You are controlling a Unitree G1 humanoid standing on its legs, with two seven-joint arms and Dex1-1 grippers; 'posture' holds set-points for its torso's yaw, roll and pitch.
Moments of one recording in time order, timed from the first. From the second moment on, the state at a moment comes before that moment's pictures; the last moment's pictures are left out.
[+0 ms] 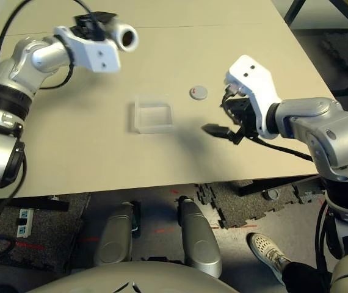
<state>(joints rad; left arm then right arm) -1.35 0.60 -0.62 0.98 0.82 -0.80 -0.28 -0.58 -0.79 0.09 -0.47 0.52 1.25 0.78</state>
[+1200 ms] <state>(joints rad) -1.25 0.32 -0.10 1.18 0.22 -0.34 -0.57 -0.66 -0.62 0.25 -0.32 0.44 1.15 0.70</state>
